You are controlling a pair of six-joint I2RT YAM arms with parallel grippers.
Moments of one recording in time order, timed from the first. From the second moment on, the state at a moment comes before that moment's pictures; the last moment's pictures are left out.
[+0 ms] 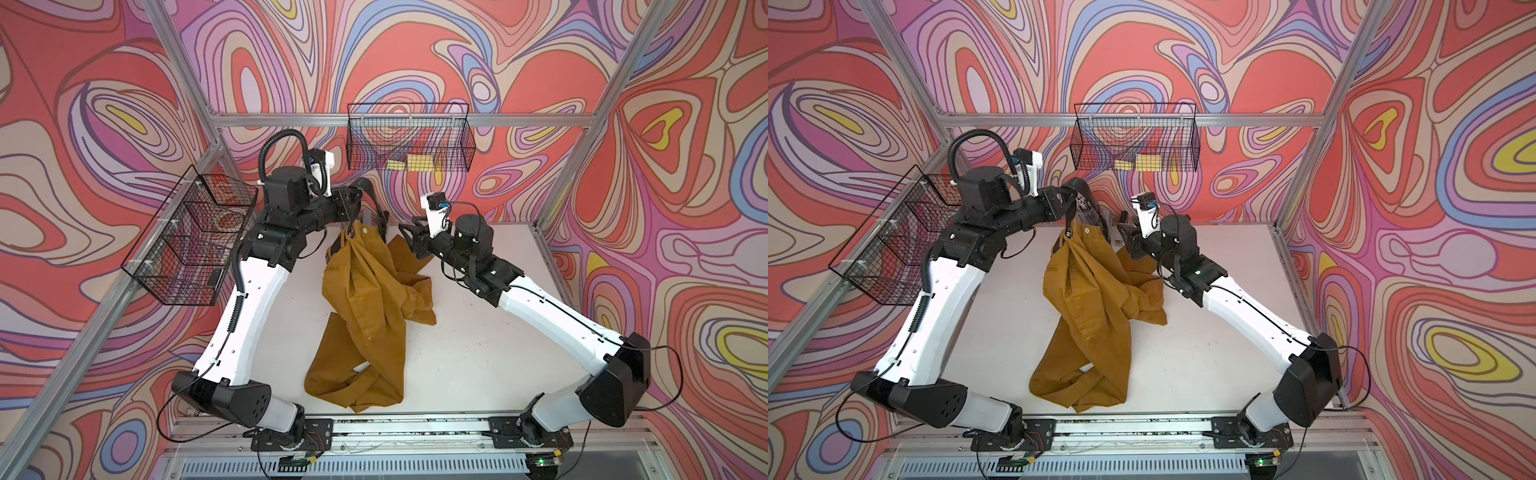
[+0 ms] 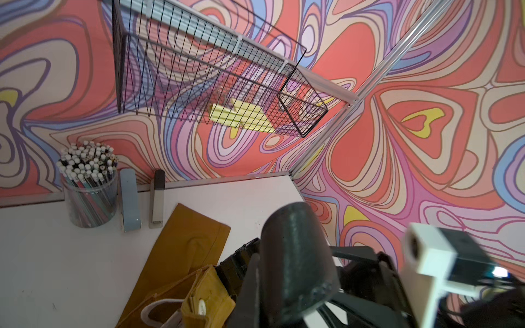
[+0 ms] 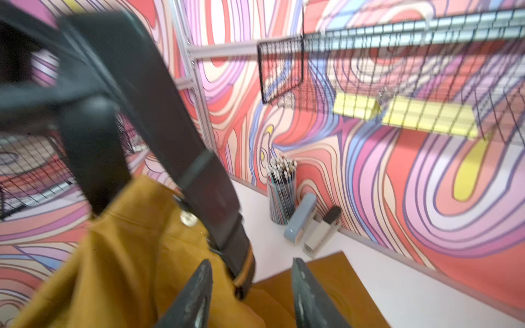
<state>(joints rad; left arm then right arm) -0.26 1.50 1.84 -0.58 0.39 -0.47 0.65 1.51 1.43 0.04 -0.06 0.07</state>
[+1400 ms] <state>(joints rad) -0.26 1.52 1.84 -0.63 0.36 -0.47 0.68 1.81 1.74 -0.12 -0.09 0.02</state>
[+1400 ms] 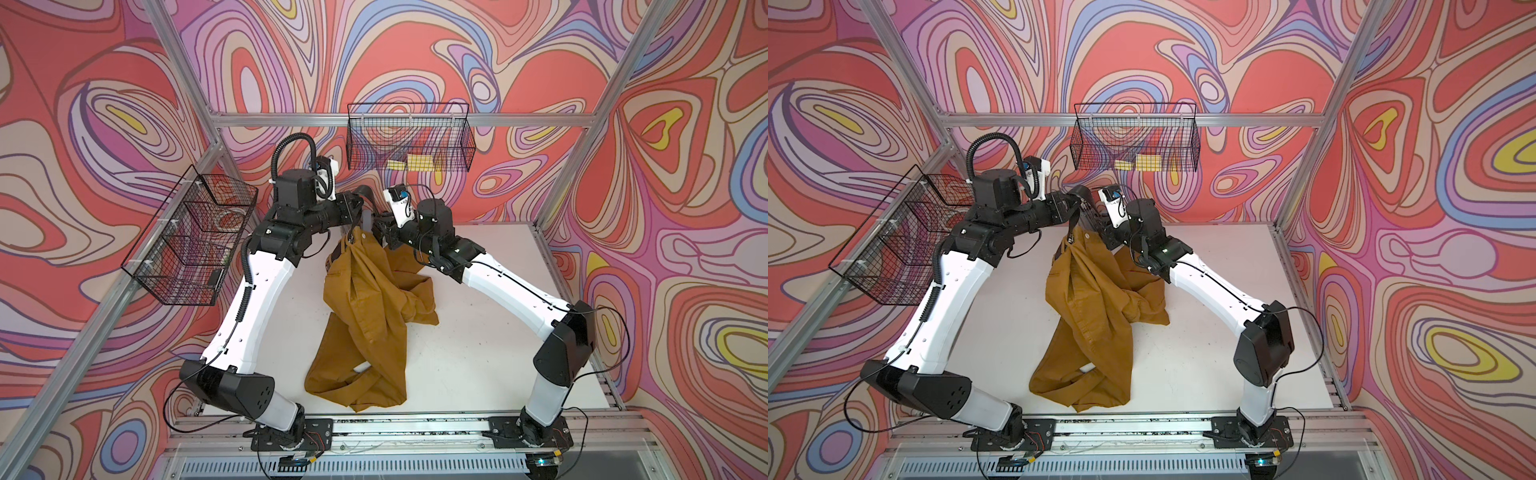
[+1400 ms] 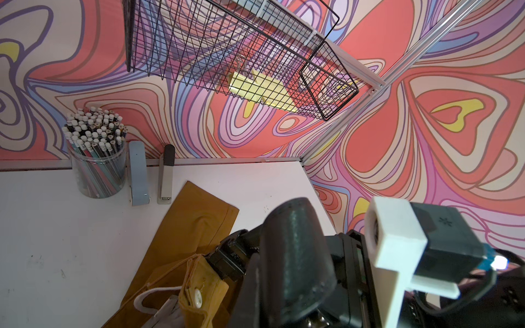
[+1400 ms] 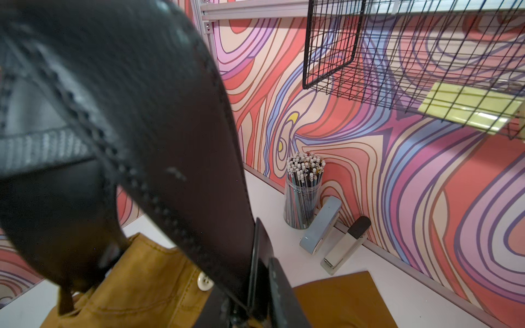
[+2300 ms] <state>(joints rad) -0.26 1.52 1.84 -0.64 0.36 -0.46 0.68 1.81 1.75 -0.14 -0.09 0.01</state>
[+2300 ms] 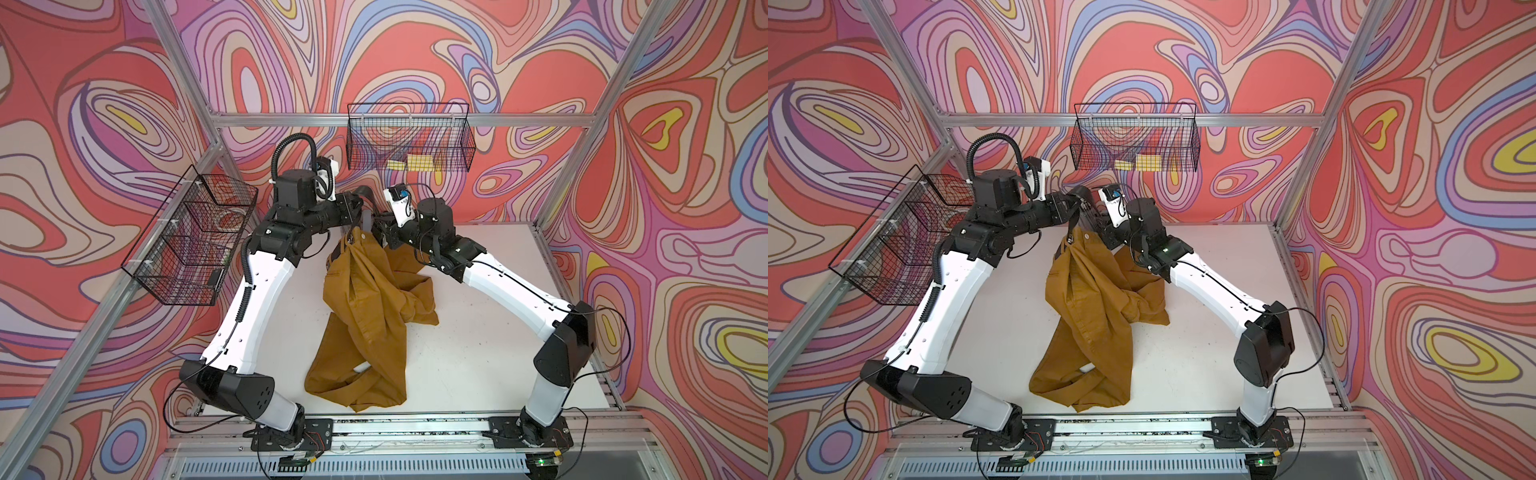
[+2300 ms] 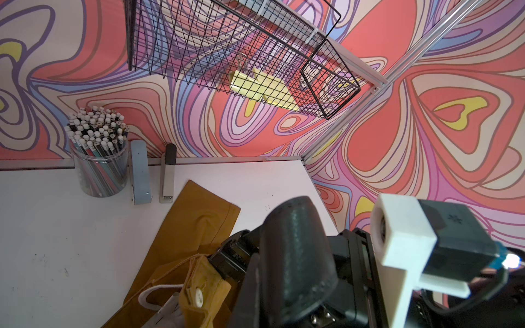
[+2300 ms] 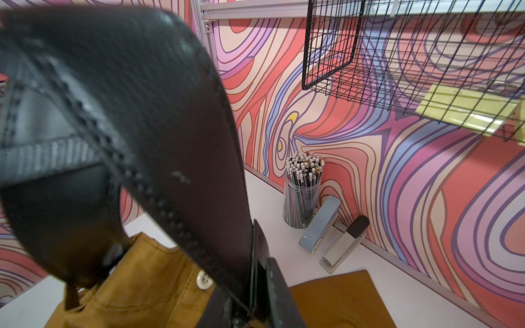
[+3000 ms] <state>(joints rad) -0.26 1.54 1.84 -0.65 0.36 -0.47 0.68 1.75 1.74 -0.16 -0.08 -0.01</state>
